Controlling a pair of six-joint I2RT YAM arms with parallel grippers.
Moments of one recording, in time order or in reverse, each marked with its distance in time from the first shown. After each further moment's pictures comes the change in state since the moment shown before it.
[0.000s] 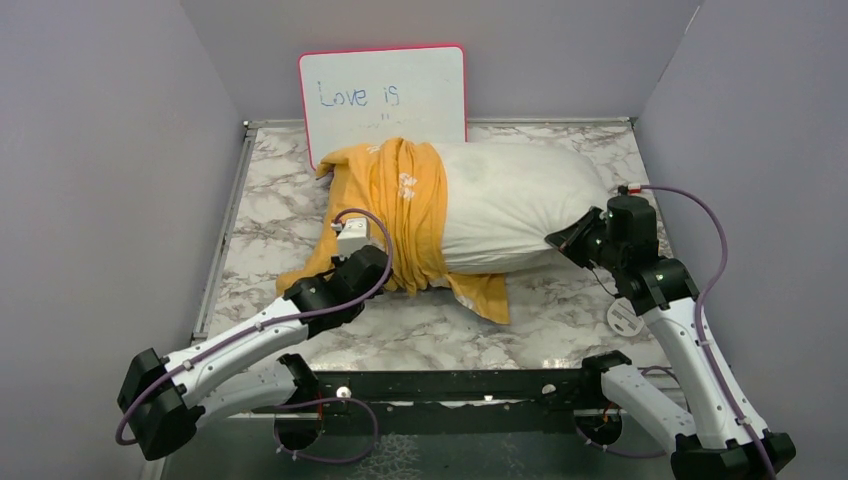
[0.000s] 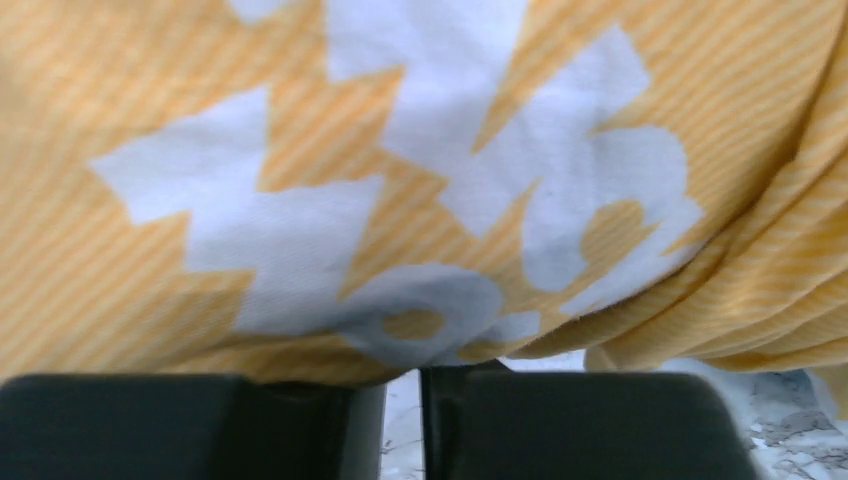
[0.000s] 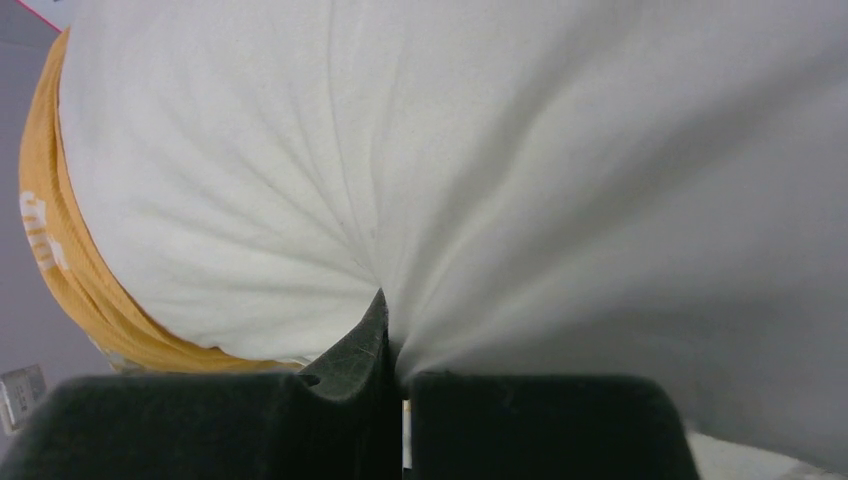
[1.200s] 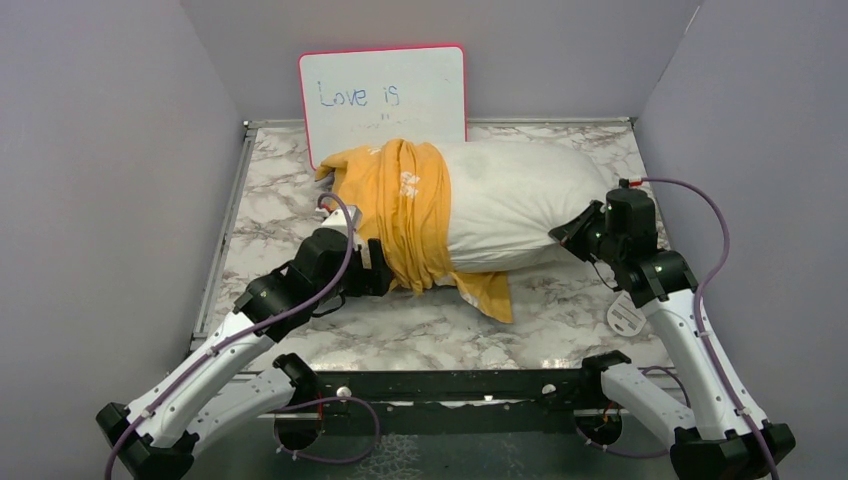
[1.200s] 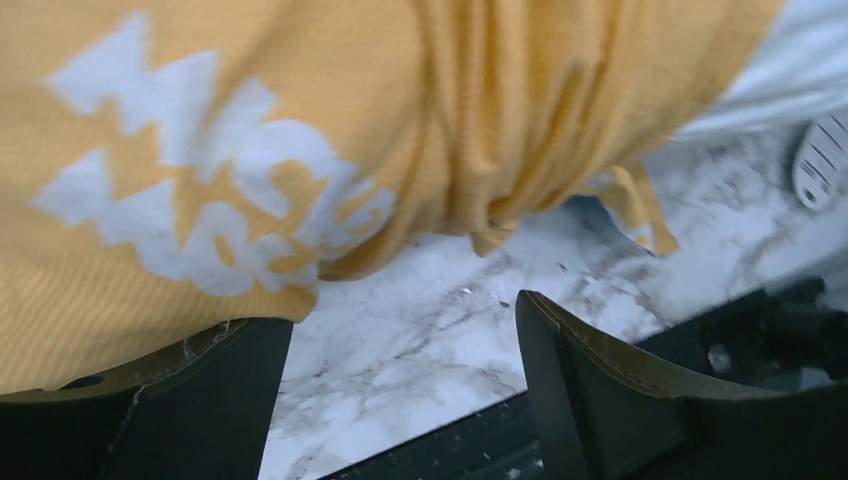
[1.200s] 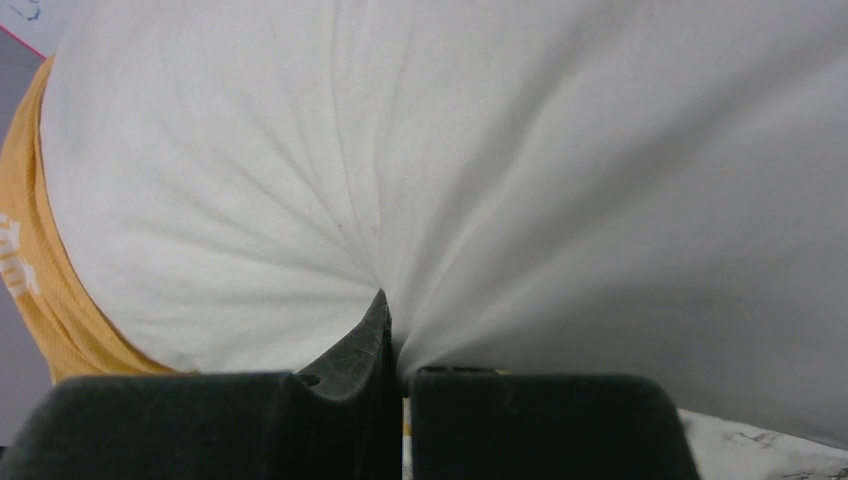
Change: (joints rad) left arm 0.166 -0.206 0.149 -0.176 0.385 0.151; right arm -0.001 0.047 0.042 0.001 0.053 -0.044
